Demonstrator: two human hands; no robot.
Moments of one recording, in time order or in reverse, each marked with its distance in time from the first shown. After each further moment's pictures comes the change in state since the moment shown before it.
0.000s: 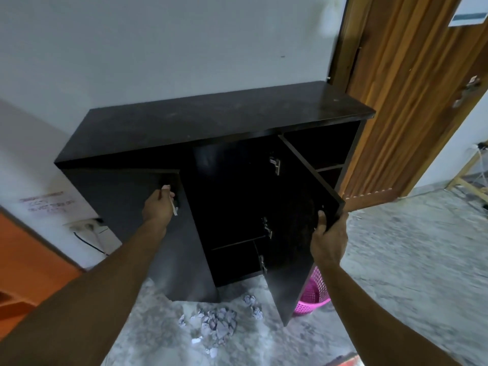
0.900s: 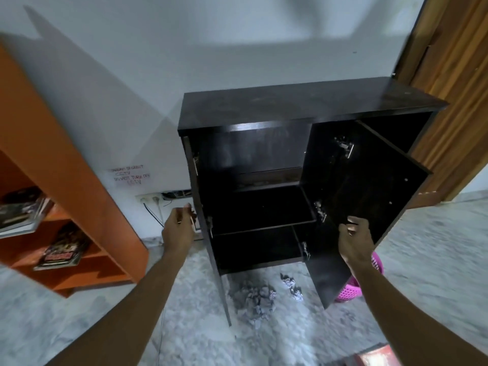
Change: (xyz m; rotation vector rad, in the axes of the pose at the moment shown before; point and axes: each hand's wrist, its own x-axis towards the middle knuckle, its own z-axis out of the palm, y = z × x) left_hand -0.100 -0.092 -0.247 0.072 0.142 0.076; right_hand -0.192 -0.059 0.031 -0.062 -0.266 0.114
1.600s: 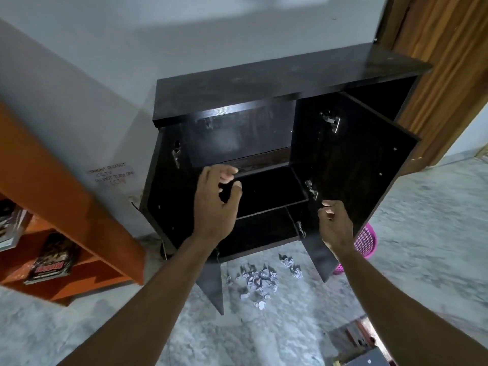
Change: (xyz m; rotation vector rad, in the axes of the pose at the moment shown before) left_hand -0.055 0.077 0.045 -0.020 -0.194 0.769; right_hand -0.035 -0.004 0.019 0.046 -0.109 -0.051
